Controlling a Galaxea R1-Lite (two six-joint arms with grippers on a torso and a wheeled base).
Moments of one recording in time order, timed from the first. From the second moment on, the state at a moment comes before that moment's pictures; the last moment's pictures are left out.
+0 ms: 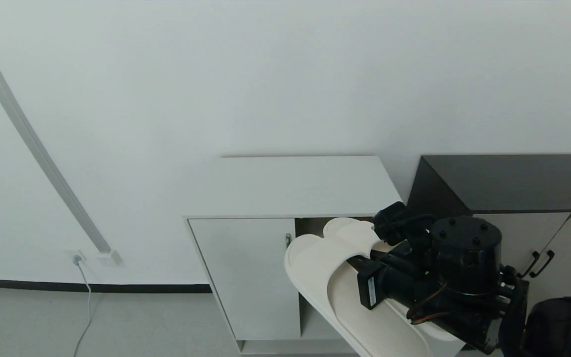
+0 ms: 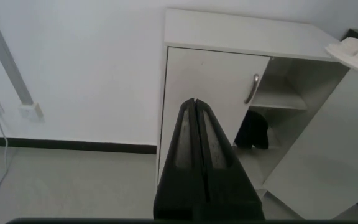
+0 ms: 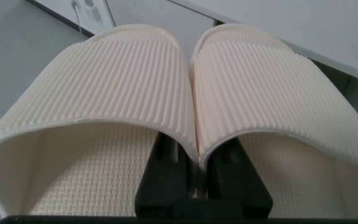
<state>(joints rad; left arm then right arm) 0.00 0.00 0.00 0.00 0.03 -0.10 0.81 1.79 -0.62 -0.94 -0.16 0.05</state>
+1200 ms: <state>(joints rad) 0.00 0.00 0.00 0.00 0.03 -0.10 0.81 1.80 -0.61 -0.95 -0.16 0.05</state>
